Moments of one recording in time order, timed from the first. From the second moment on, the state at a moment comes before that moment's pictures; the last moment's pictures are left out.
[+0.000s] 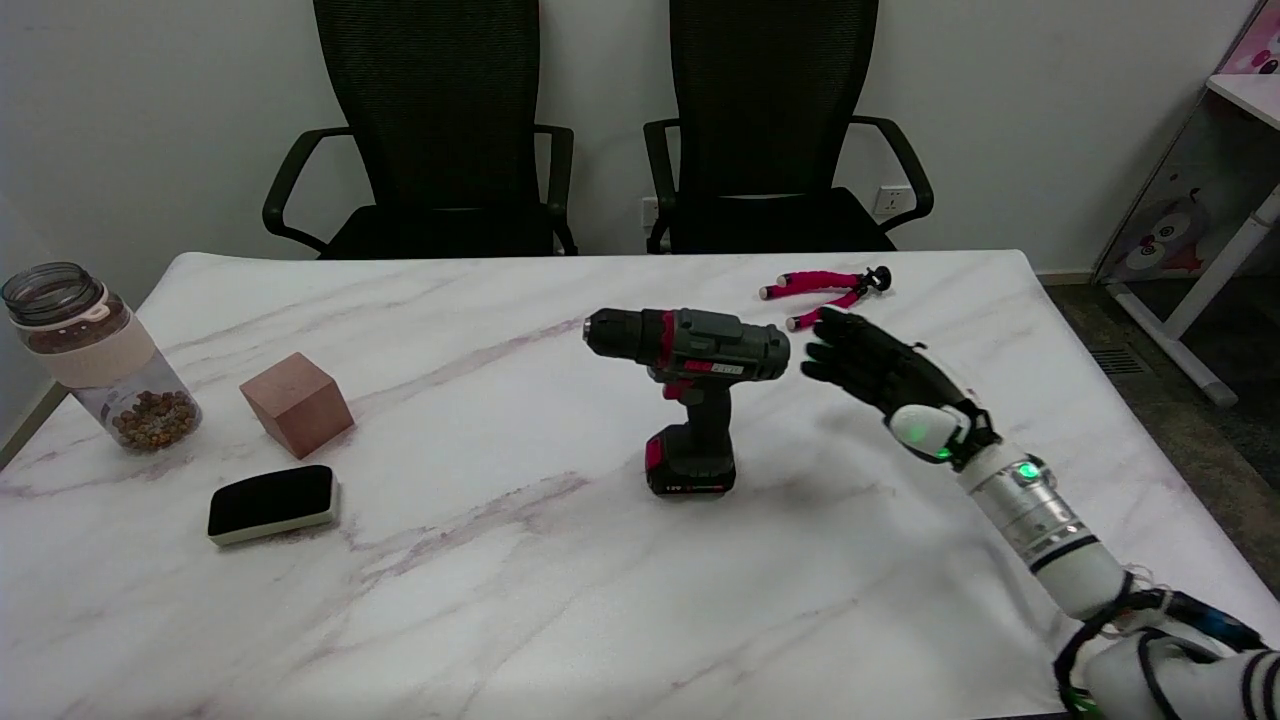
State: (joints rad) arm -0.05 -0.74 0.79 -1.00 -2.13 1.14 1.67
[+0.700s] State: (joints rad) arm 0.18 -0.91 0.62 -0.92 -2.19 1.05 1.67
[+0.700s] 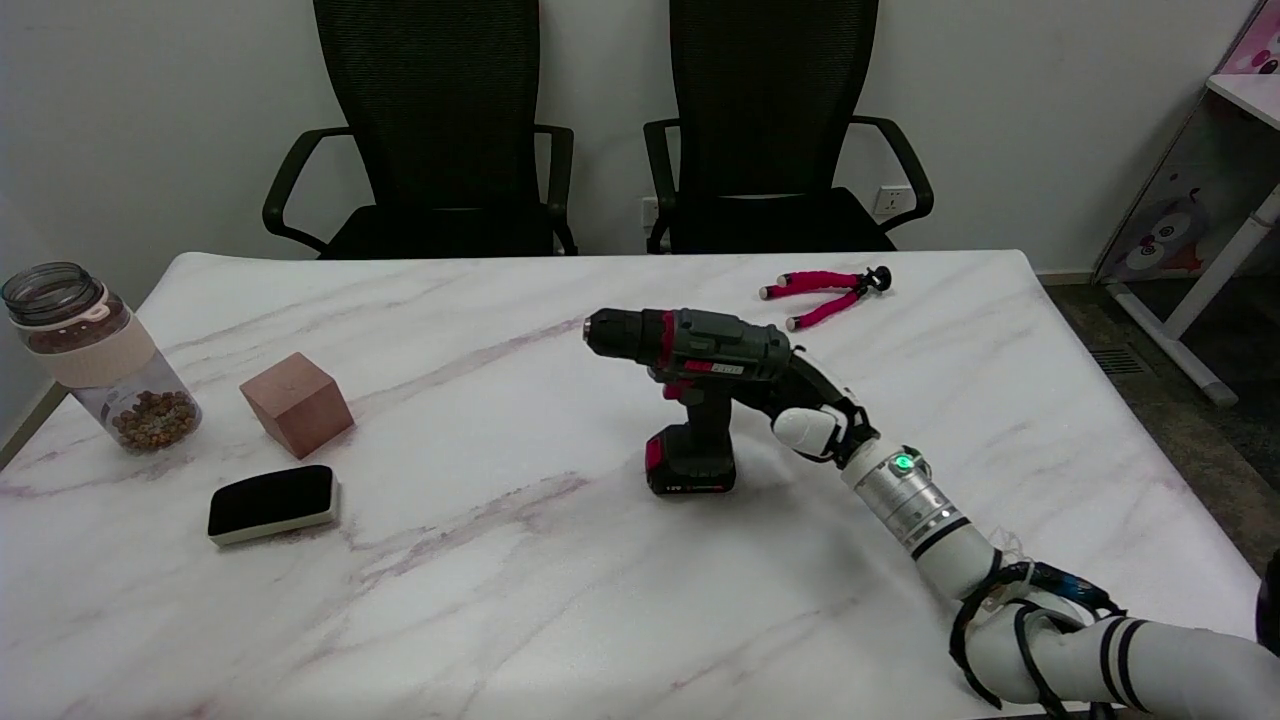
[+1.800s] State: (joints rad) arm 0.25 -1.02 0.58 -0.90 -2.25 1.02 1.67
